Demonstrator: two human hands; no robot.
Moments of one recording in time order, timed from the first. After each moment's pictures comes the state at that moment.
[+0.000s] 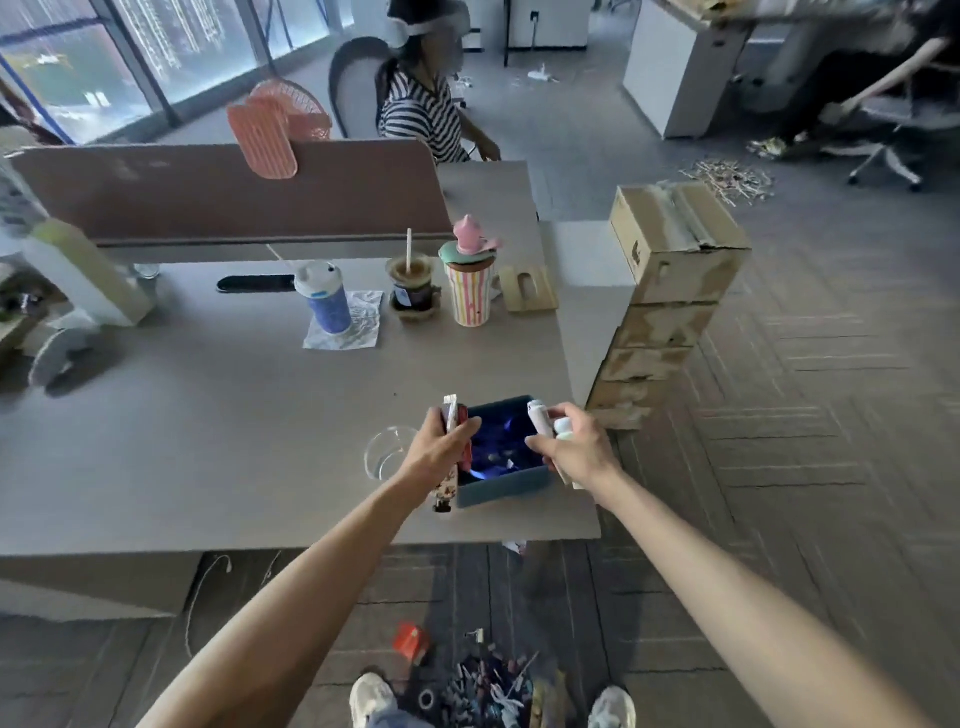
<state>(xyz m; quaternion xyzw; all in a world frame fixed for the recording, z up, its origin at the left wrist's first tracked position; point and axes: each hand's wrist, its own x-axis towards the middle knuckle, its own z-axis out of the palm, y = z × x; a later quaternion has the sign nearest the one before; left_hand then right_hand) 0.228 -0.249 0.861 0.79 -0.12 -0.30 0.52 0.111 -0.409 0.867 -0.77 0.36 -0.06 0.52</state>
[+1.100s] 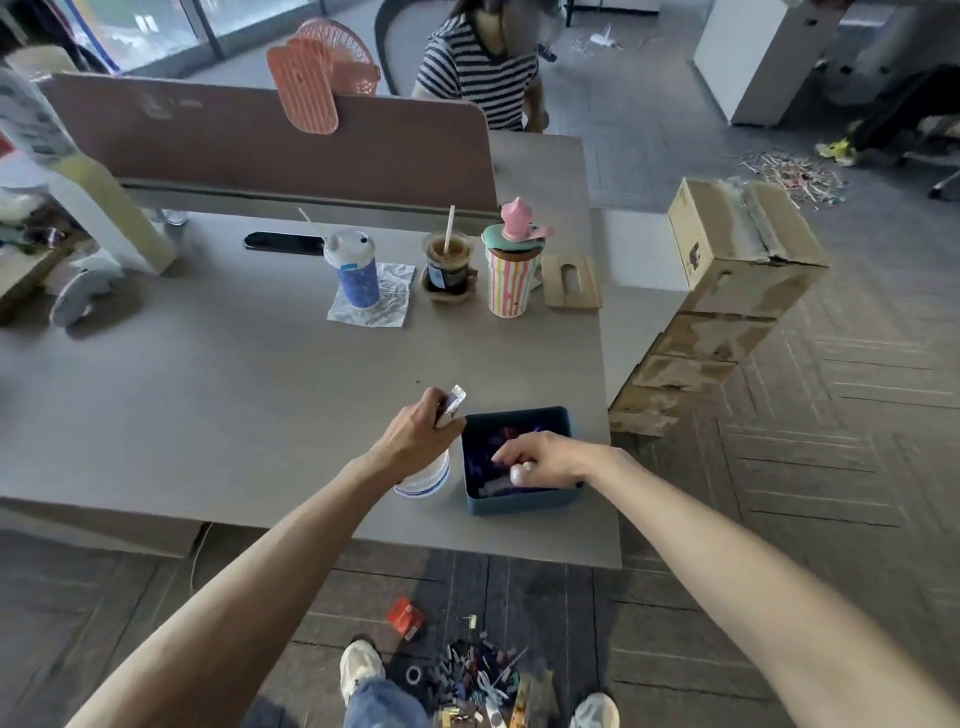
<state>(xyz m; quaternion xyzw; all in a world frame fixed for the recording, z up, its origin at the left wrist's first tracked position) 0.291 -0.224 0.850 0.90 -0.23 -0.21 0.31 0.195 -0.422 0.837 -0.89 0.06 0.33 0.31</state>
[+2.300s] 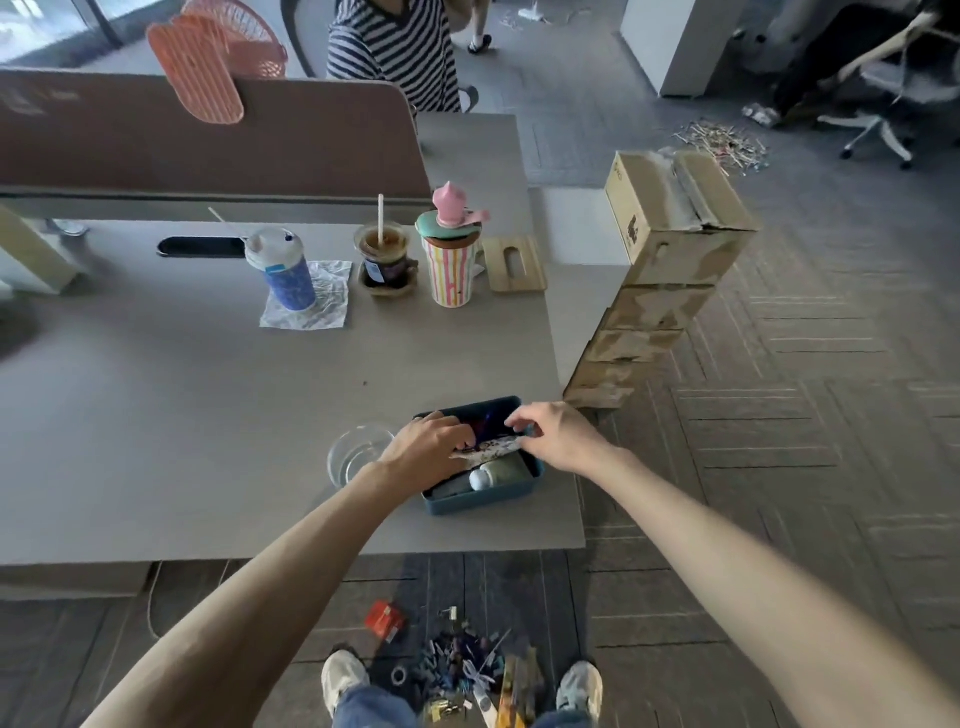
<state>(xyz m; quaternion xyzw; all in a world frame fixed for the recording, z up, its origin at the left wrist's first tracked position) 0.277 -0.274 0.807 0.82 -0.54 -0.11 0.17 0.161 -0.467 0.831 -0.94 0.15 0.11 0.27</state>
